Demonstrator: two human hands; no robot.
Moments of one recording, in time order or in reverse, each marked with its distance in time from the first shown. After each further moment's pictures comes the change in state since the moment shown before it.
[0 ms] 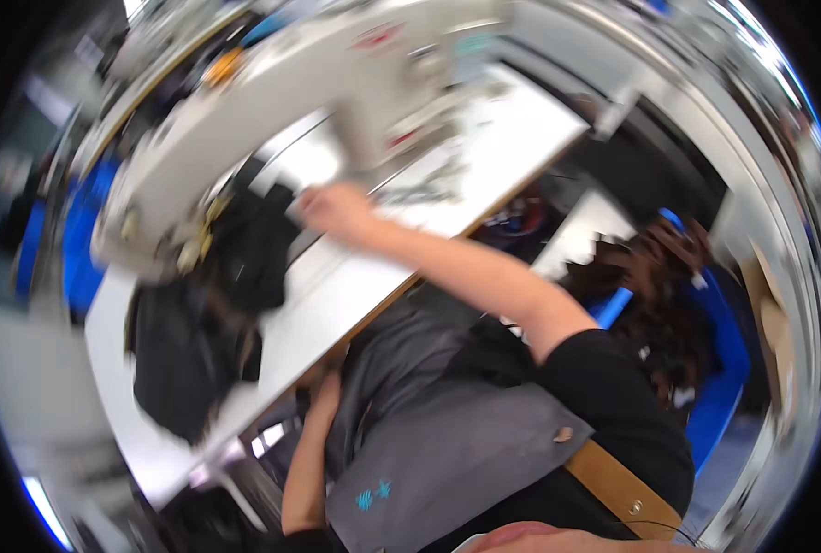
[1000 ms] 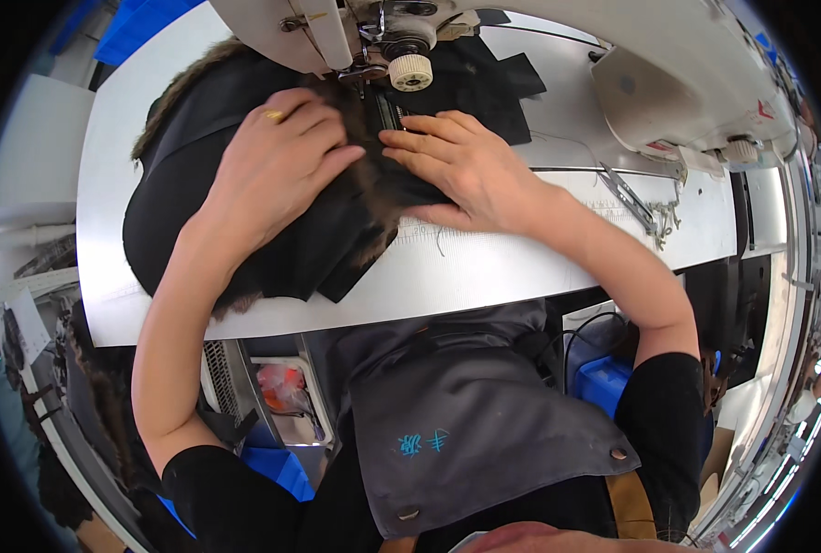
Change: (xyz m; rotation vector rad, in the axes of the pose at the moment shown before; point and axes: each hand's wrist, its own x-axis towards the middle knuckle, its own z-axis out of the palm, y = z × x) left_hand -0.057 0.050 -0.289 0.464 0.719 0.523; right_hand 0.019 -0.084 0.060 -0.132 -0.563 -0.797
